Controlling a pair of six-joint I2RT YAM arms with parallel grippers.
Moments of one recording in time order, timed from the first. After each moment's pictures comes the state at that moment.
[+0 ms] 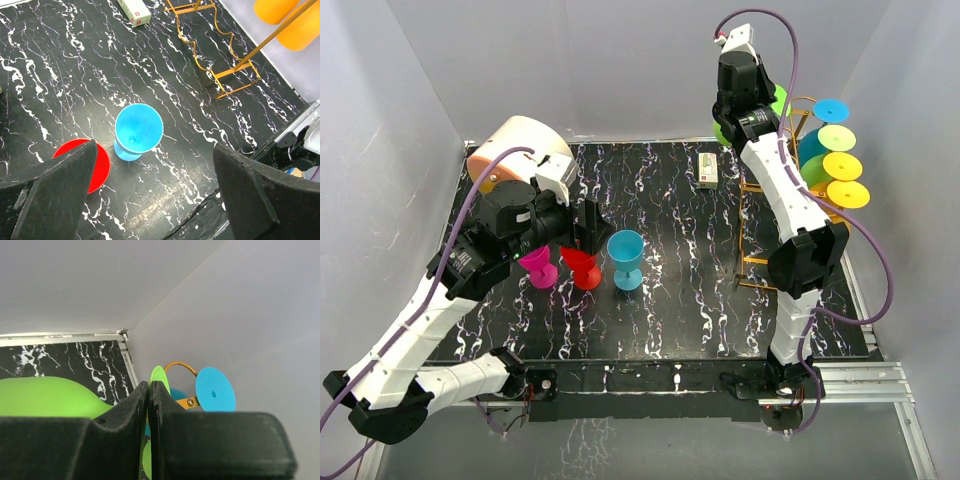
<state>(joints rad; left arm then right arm) -0.71 1.01 1.34 -0.70 0.01 -0.24 0.31 1.97 2.19 -0.40 0.88 -0.50</state>
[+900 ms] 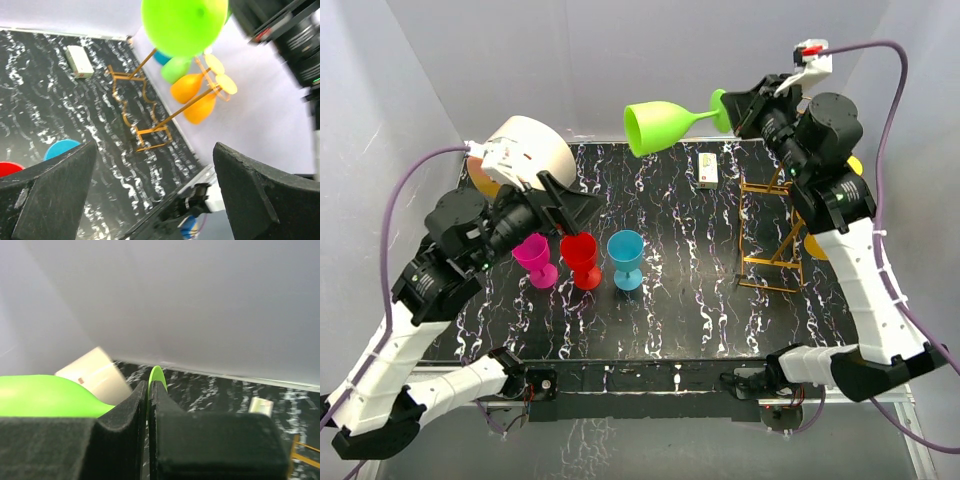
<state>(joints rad) -0.71 0.92 1.39 -0.57 0.00 -0.61 0.35 1.30 1.76 -0.35 0.01 0.27</state>
